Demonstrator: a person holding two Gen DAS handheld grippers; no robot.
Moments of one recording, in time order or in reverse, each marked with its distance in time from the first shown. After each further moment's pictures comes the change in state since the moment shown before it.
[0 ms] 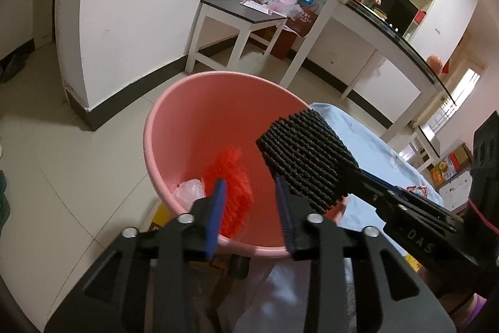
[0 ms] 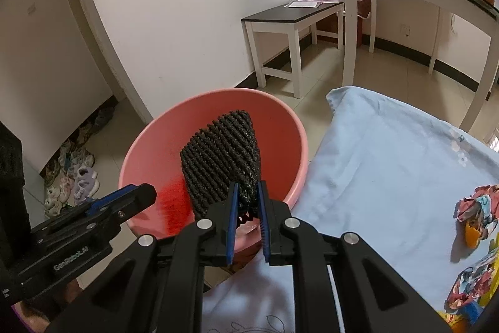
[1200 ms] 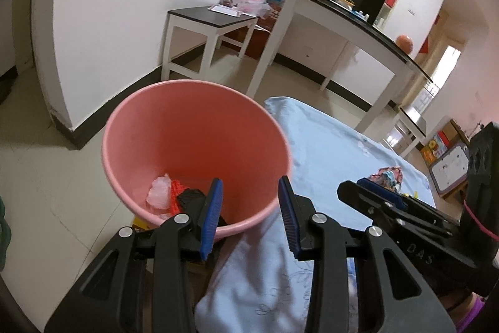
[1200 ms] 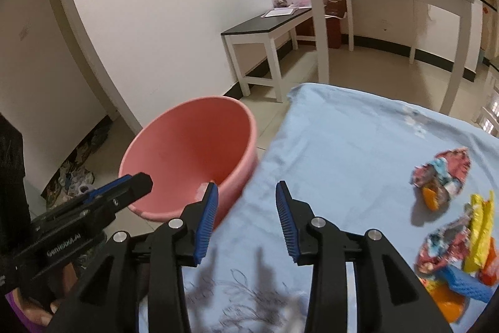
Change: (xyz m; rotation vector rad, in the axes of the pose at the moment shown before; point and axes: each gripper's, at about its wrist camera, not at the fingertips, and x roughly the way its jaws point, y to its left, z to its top) left arm -0.019 -0.058 -0.008 0.128 -0.004 -0.058; right arm -0.064 -0.044 -0.029 0.093 -0.054 -0.031
